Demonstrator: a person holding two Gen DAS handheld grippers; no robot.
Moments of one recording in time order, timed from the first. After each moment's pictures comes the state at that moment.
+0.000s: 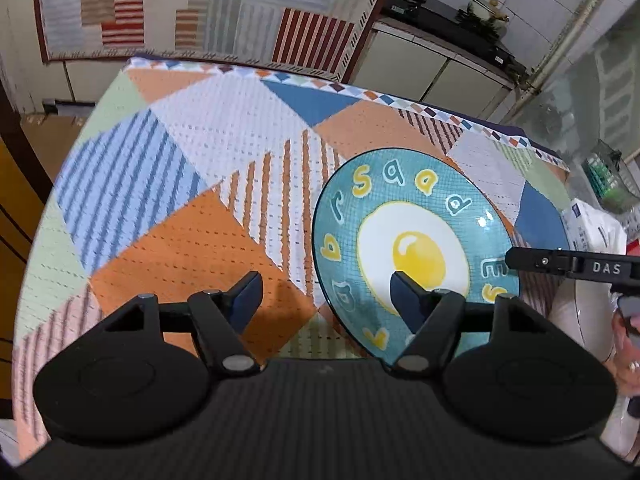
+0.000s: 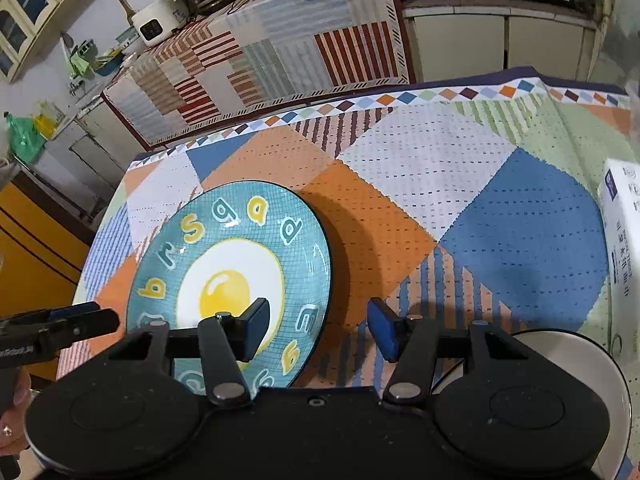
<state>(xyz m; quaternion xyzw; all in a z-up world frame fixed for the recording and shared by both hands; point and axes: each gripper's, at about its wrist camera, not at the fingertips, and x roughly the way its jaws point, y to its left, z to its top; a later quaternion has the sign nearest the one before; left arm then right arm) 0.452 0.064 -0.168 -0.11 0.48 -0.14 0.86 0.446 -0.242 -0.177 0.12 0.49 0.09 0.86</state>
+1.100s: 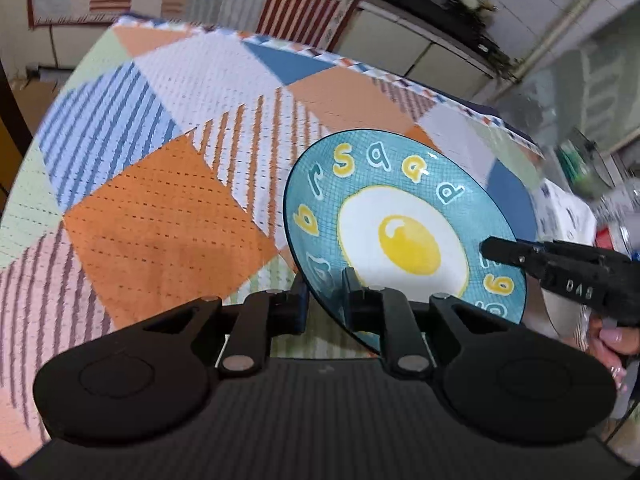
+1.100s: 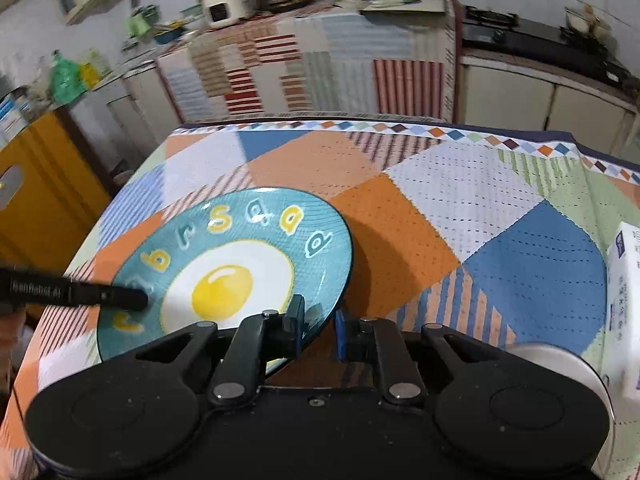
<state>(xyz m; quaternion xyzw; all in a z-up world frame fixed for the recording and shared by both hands) 0.421 0.057 -0.166 -0.14 0.50 -0.17 0.84 0.410 -0.225 -0.165 0.02 0.44 0.16 0.88</state>
